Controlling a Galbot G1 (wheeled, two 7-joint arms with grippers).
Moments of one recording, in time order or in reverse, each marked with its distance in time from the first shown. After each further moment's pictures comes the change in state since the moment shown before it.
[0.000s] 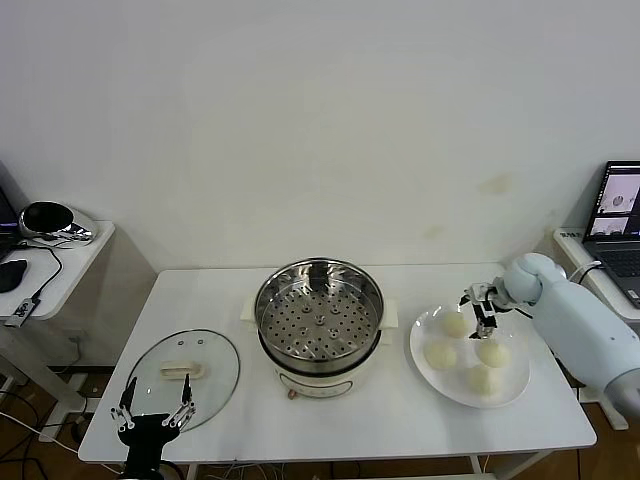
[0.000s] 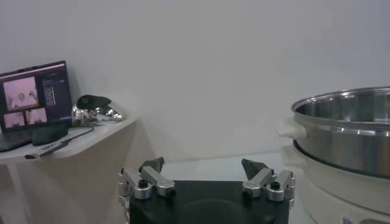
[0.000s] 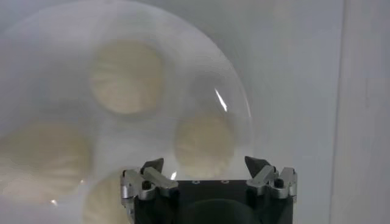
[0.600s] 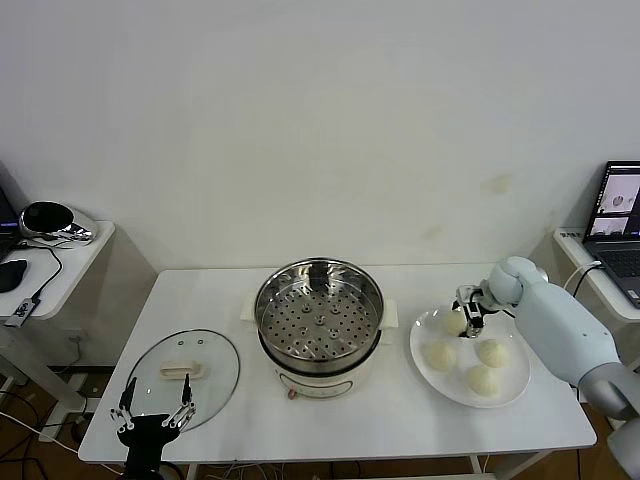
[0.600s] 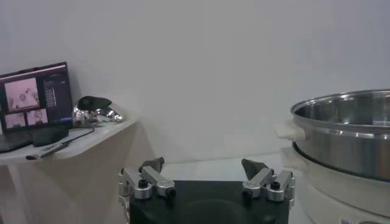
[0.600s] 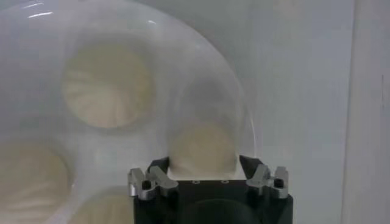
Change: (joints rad) left arm 0.006 -0.006 0.002 -0.009 0.003 -0.004 -0.002; right arm 0.011 0.036 0.000 -0.049 -0.025 -0.012 0.021
